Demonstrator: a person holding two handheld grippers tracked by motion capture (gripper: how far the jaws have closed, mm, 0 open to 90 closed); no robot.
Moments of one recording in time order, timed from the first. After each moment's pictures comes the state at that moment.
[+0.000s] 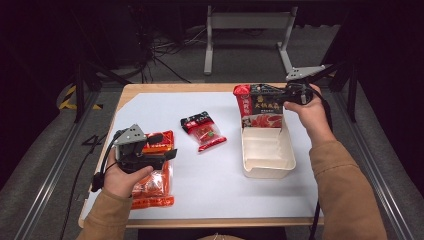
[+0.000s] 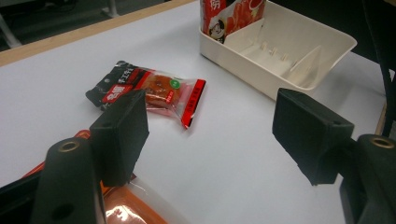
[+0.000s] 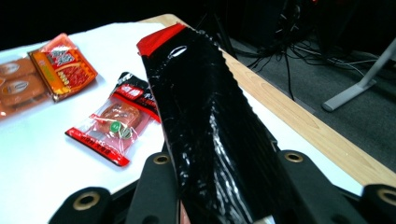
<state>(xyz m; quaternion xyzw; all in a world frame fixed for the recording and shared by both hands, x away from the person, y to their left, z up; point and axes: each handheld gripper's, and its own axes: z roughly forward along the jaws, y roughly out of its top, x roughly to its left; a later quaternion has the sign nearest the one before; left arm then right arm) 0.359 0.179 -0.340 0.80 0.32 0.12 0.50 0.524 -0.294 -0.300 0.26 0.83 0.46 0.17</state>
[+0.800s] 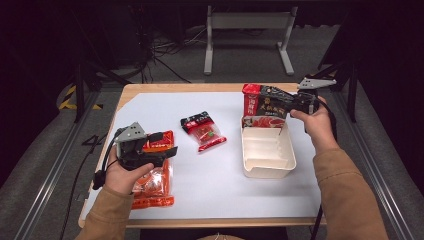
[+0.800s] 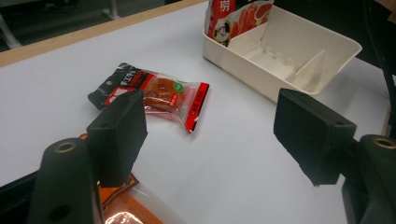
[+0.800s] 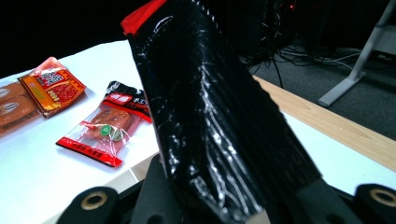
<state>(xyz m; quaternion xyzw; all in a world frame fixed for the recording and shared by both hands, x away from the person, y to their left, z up) 0.368 0.180 -0.343 0.79 0.32 0.12 0.51 0.513 -0.323 -0.332 0.31 0.79 0.50 0.17</state>
